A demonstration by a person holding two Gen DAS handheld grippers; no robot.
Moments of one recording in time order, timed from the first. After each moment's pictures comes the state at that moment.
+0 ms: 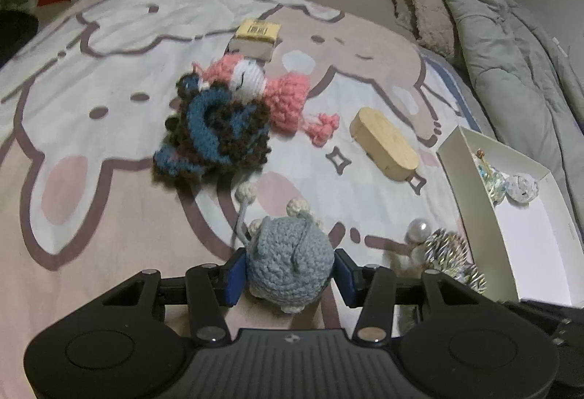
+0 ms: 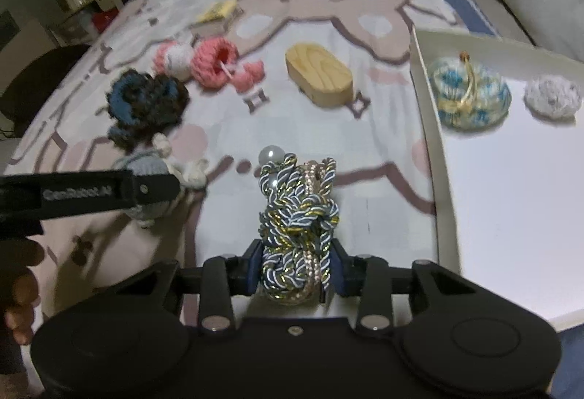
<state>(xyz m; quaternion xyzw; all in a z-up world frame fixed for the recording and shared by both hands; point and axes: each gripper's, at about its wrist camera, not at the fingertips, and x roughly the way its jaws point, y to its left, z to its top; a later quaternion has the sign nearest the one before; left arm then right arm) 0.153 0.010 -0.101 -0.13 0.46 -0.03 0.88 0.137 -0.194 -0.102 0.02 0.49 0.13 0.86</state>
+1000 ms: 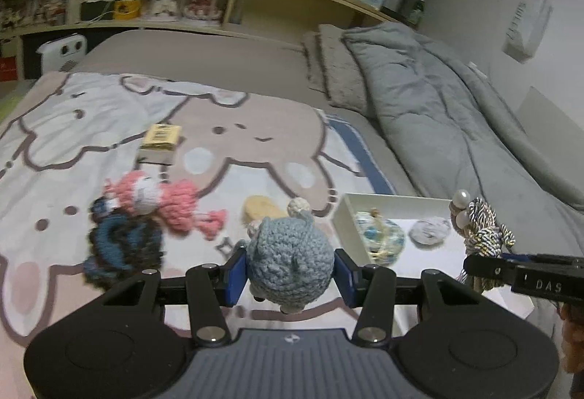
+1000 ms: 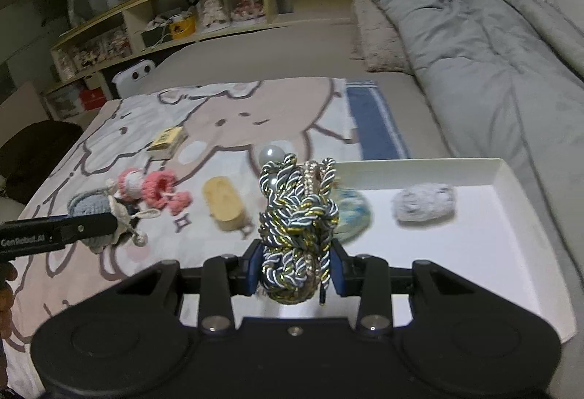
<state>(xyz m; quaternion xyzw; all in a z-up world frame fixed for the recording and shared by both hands) 0.146 -0.049 -0.024 -0.11 0.36 -0.13 0.92 0.134 -0.327 -0.010 0.02 0.38 0.08 0.92</state>
